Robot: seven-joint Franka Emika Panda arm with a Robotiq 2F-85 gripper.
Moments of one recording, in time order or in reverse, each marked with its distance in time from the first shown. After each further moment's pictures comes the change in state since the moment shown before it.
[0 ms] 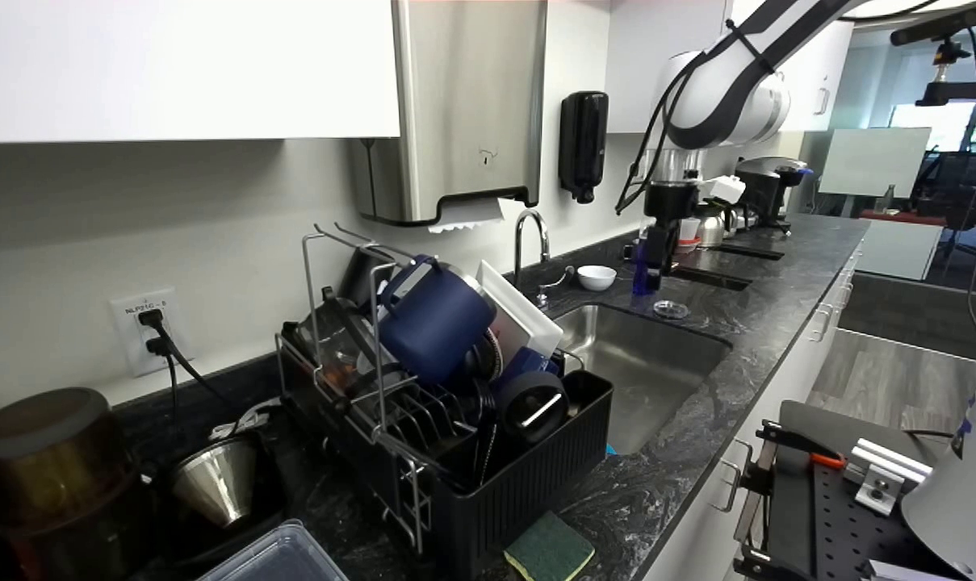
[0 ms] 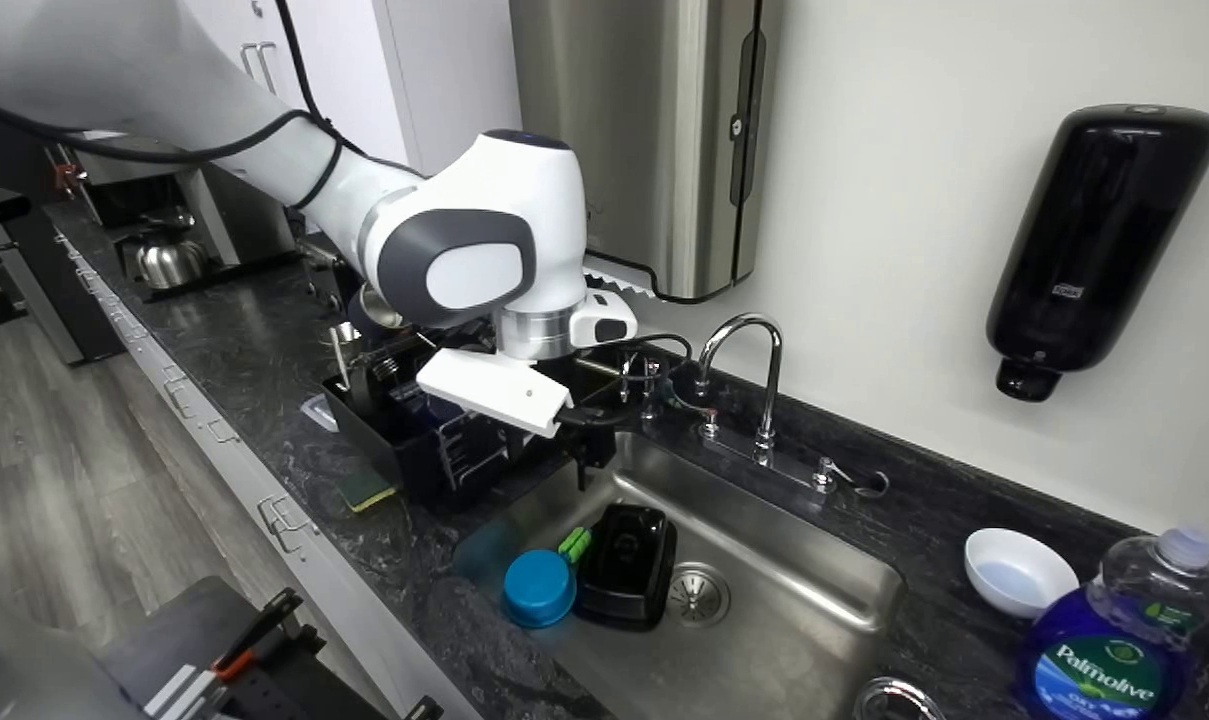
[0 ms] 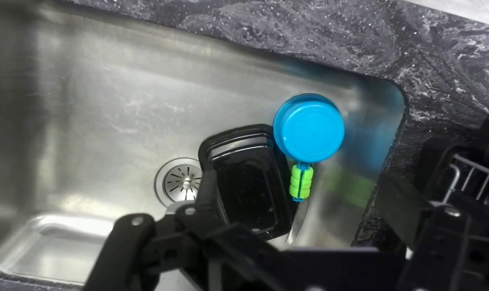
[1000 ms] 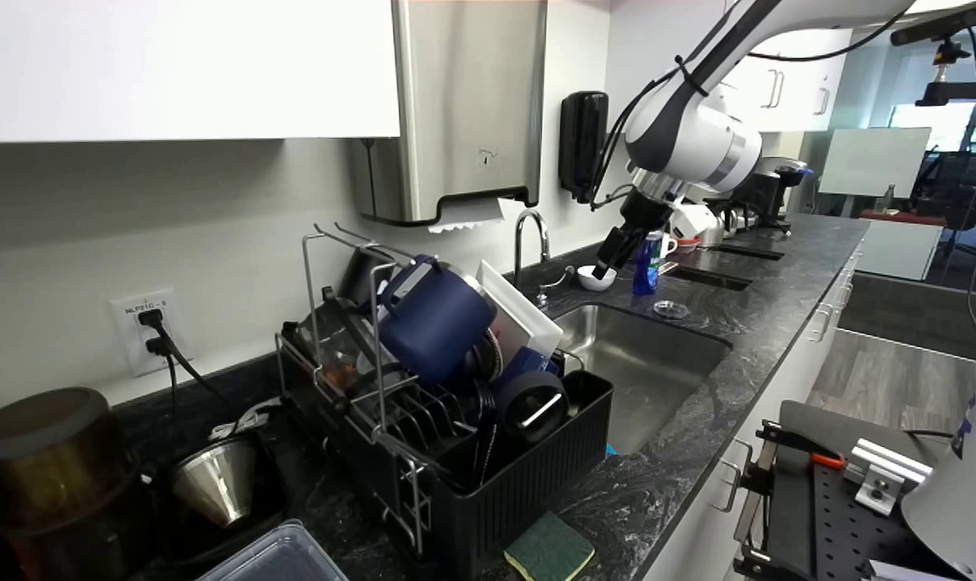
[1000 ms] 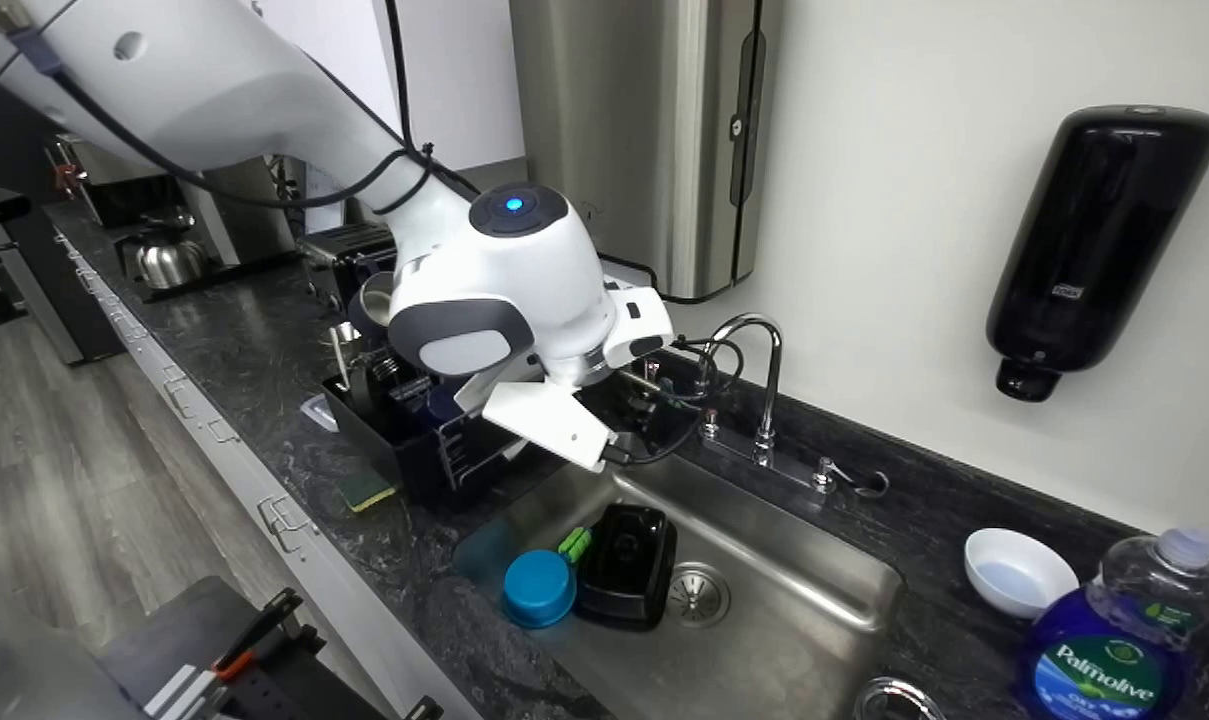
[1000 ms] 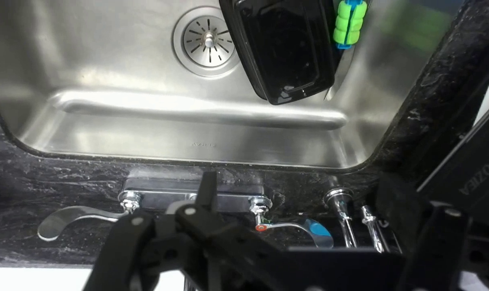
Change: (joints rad) arm 0.040 0.167 0.009 0.000 0.623 0.548 -0.411
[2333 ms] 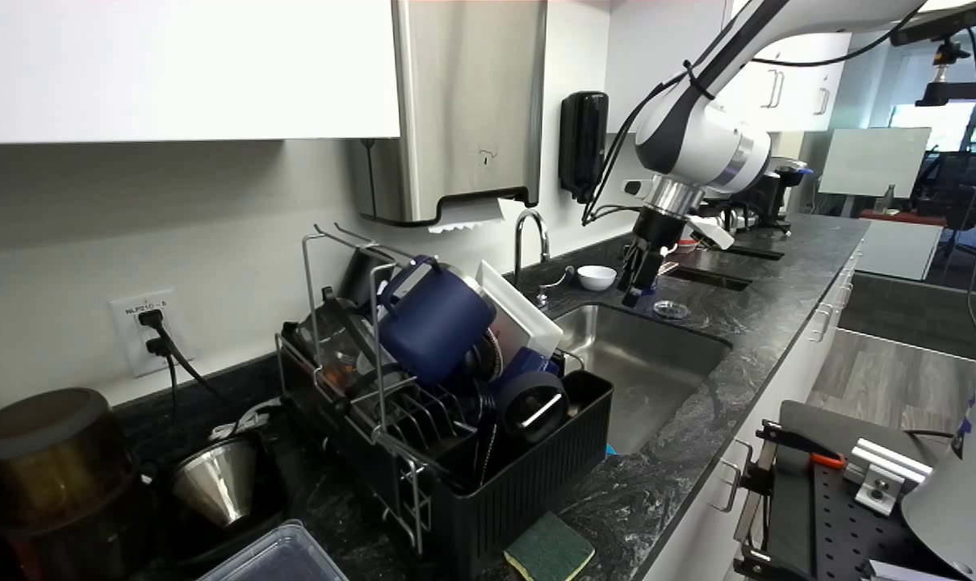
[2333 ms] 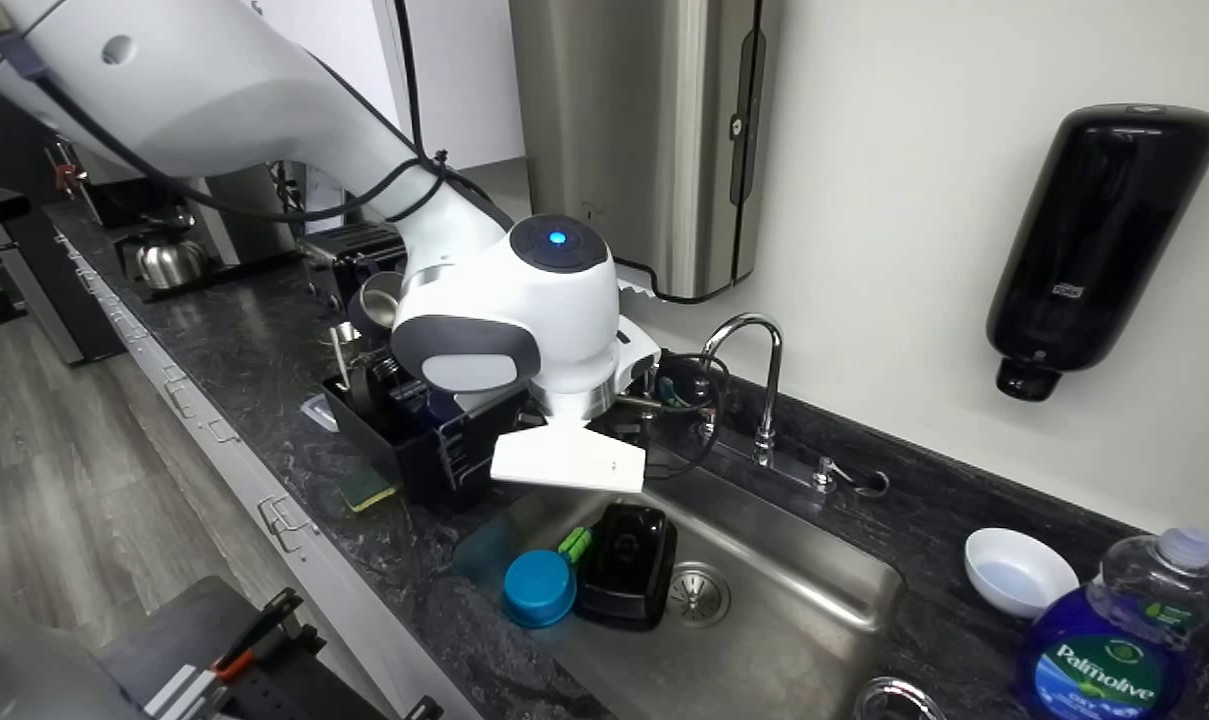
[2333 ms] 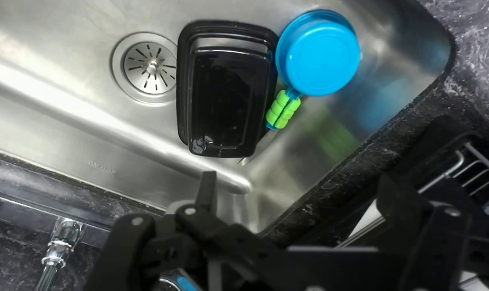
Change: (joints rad) arm -0.038 0.000 -0.020 -0.009 0.016 -0.247 -0.522
